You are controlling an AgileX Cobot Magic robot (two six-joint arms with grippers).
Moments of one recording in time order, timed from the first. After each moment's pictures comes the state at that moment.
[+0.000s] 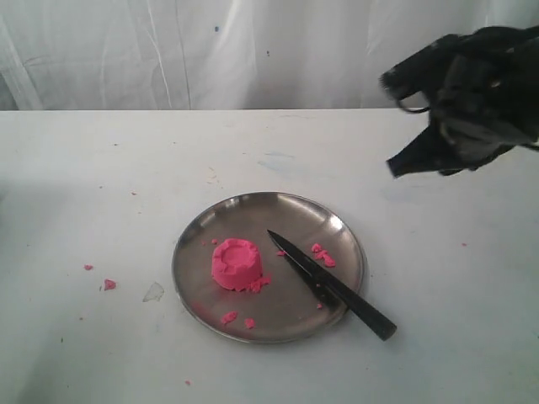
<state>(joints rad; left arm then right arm) 0.08 0.01 0.02 -0.13 0.37 0.24 0.46 1.60 -1.10 -0.90 0.80 0.72</state>
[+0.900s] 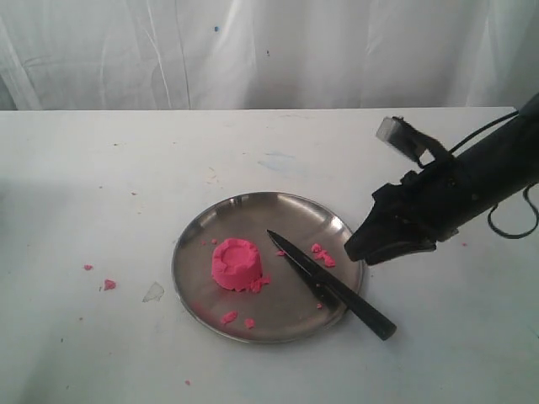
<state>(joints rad) 0.08 0.01 0.02 -0.13 0.37 0.24 0.05 1.81 -1.07 0.90 1.16 -0.88</state>
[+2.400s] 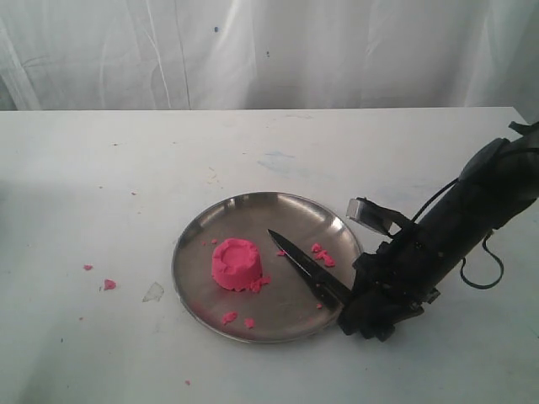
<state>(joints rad) 0.08 0.01 0.02 -0.13 0.37 0.24 0.11 2.05 -1.08 0.79 1.17 -0.88</state>
